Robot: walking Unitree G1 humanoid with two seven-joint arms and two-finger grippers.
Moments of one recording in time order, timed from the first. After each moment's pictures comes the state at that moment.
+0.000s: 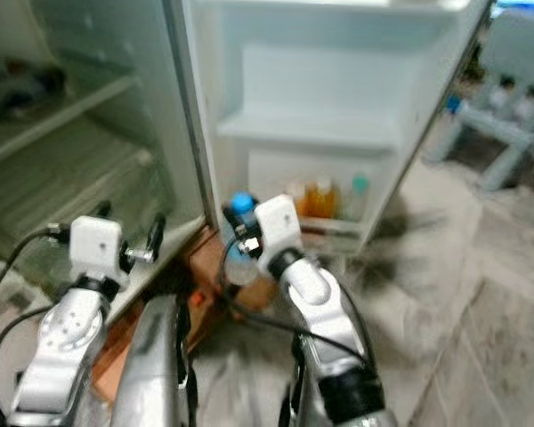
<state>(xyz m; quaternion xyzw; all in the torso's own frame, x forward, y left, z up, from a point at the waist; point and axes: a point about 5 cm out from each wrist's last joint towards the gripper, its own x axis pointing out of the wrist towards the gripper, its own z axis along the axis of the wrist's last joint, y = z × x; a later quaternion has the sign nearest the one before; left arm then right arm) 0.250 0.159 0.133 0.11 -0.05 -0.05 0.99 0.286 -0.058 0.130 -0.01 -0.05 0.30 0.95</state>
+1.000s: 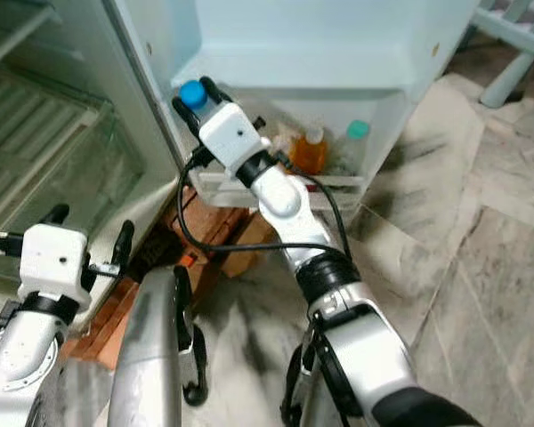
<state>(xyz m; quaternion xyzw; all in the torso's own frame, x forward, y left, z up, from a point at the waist) 0.204 0.173 0.161 0.17 -0.01 -0.02 0.98 0.354 -0.030 0.217 -0.18 -0.29 0.29 0.89</state>
